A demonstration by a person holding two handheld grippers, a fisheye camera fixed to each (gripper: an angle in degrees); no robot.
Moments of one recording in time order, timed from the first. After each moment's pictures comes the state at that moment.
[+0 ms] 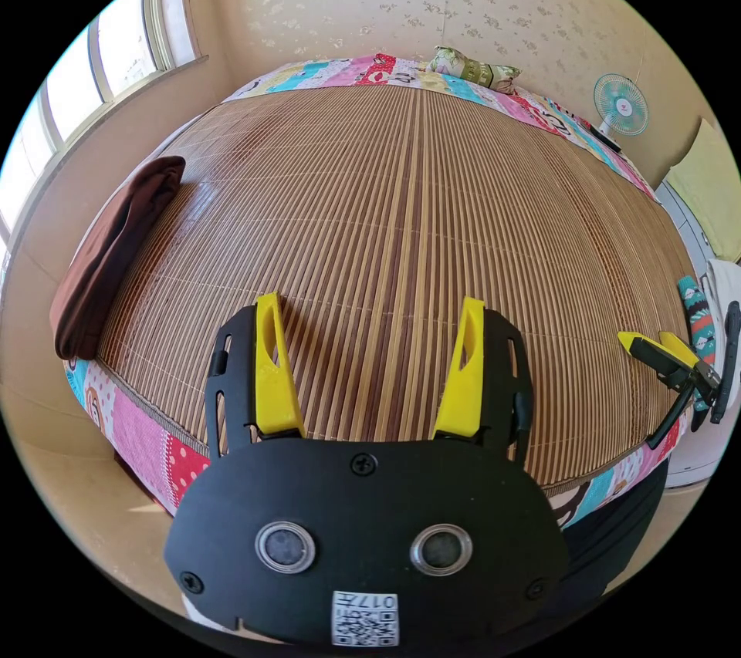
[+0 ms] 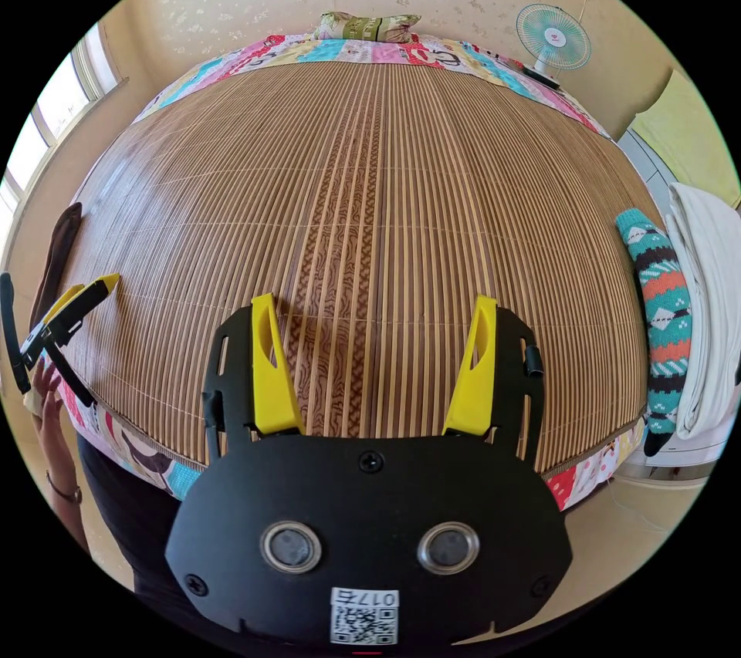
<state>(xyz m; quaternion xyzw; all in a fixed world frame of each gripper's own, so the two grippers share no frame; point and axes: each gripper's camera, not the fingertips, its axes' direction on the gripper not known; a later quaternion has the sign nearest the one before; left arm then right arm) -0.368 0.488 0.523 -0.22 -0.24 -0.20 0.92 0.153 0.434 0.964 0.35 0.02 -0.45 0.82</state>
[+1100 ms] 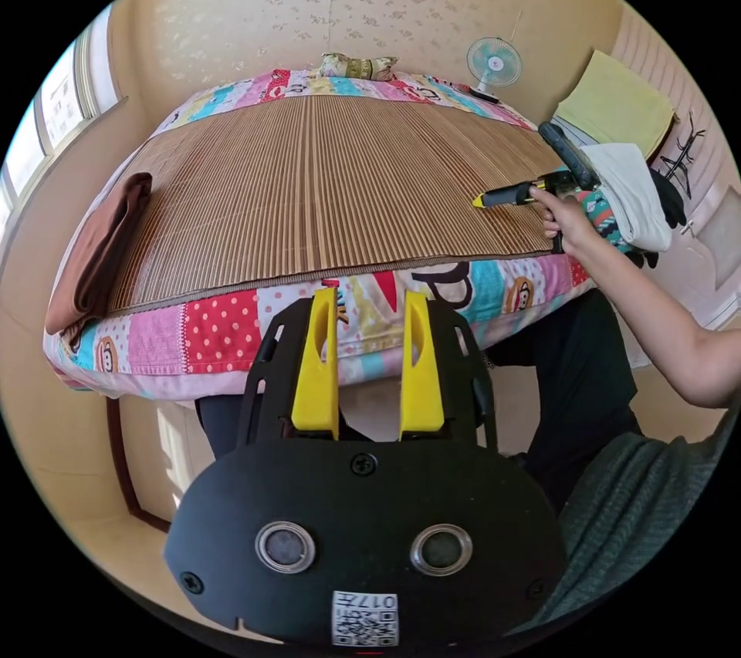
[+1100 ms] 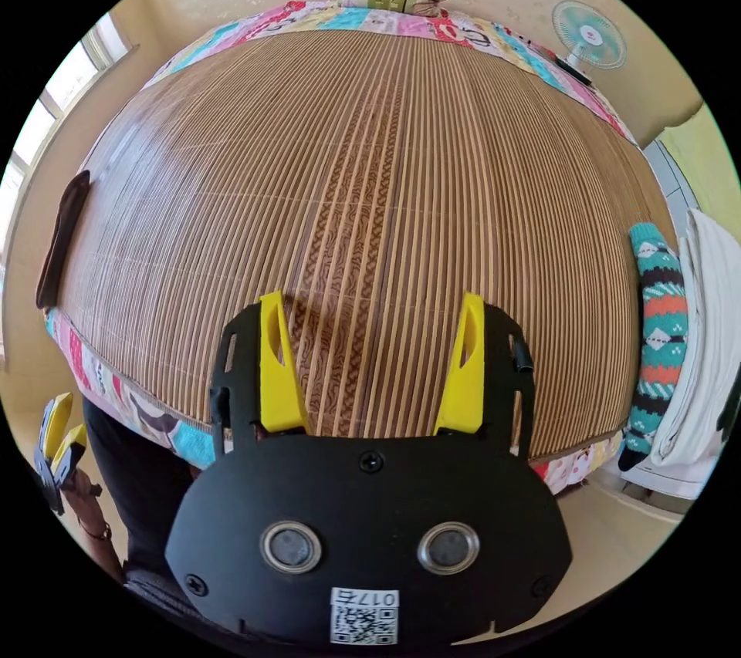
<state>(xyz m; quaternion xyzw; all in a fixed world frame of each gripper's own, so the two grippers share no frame) -0.192 0.500 0.346 -0.22 -0.09 -0.09 0.97 0.111 0.414 0.893 0.28 0.06 -0.49 0.82</state>
